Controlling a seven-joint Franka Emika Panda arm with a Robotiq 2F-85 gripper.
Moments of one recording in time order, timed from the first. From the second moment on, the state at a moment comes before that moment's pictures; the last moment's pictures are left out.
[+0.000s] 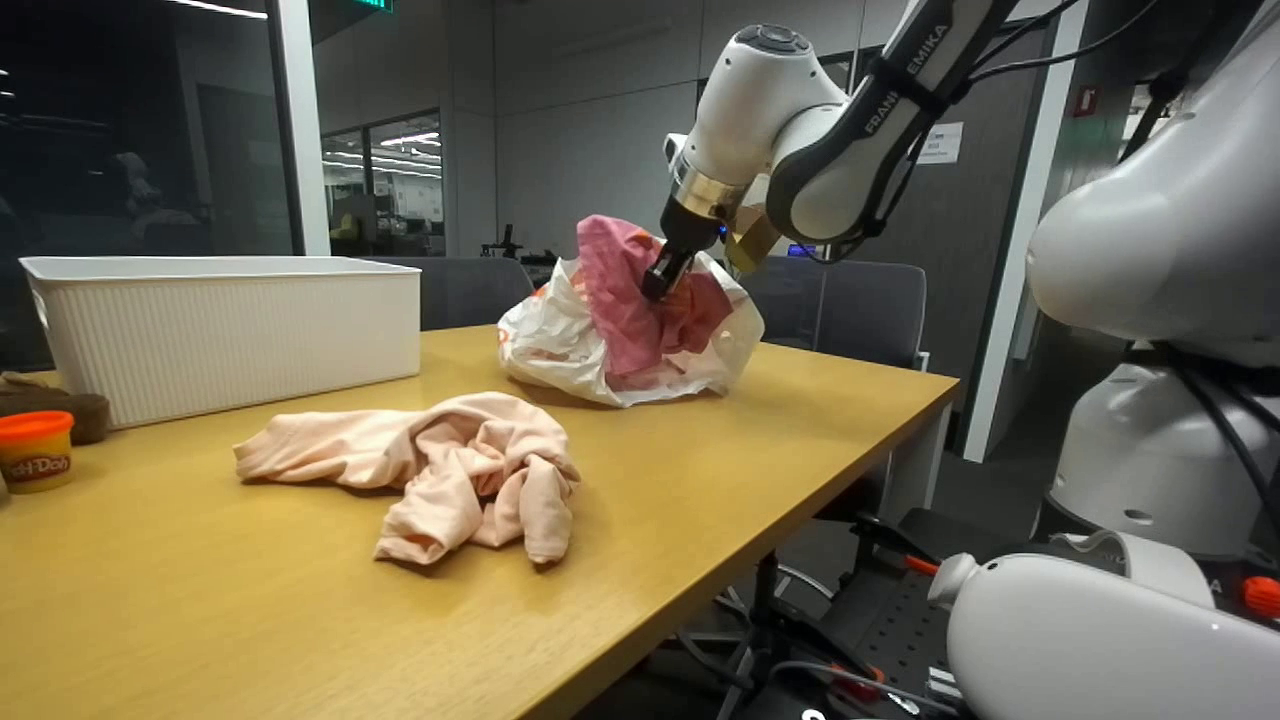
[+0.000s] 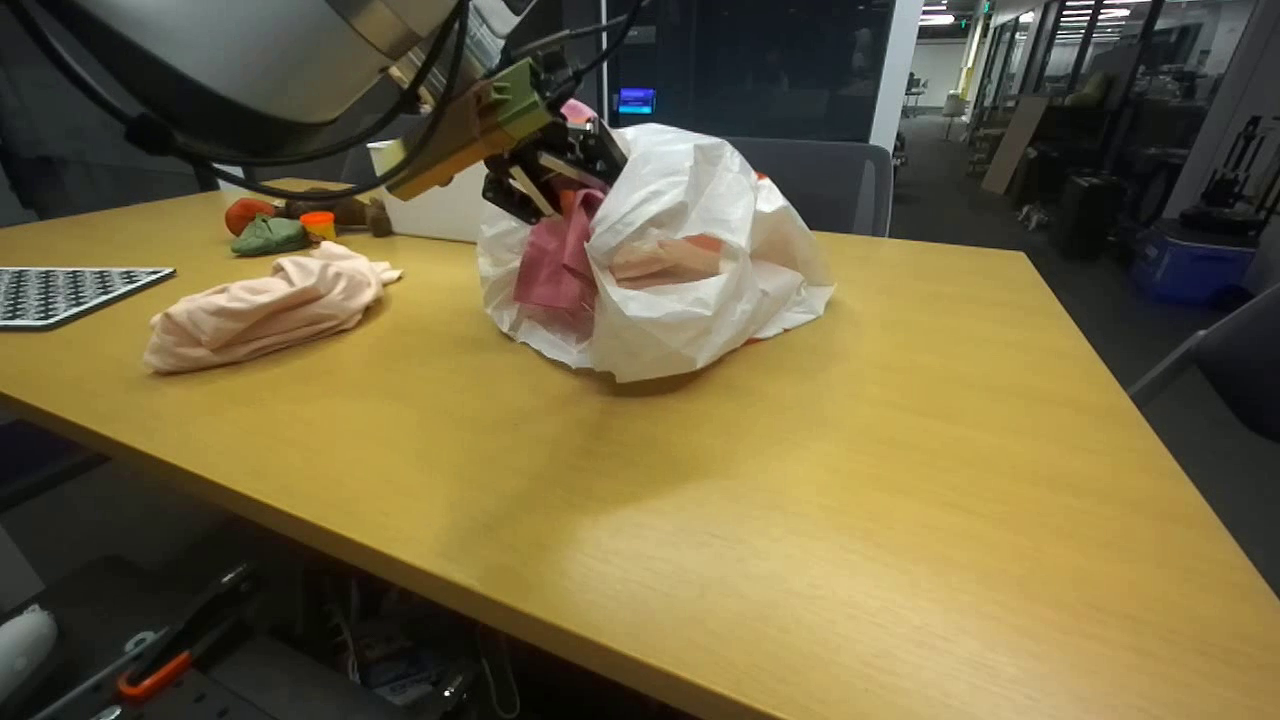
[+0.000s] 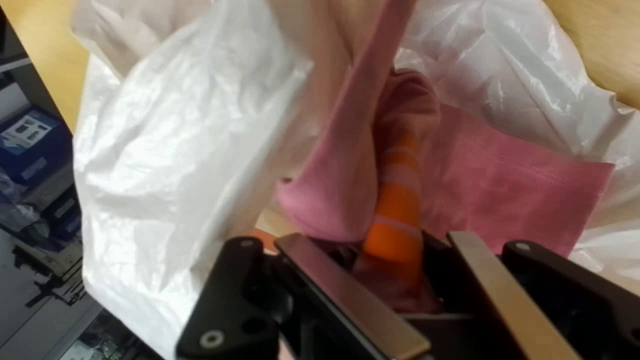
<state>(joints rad) -0.62 -0.33 0.54 -2.68 -0.81 3.04 0.38</state>
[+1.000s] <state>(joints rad) -0.87 0.05 0.86 -2.35 -1.41 2.49 0.87</state>
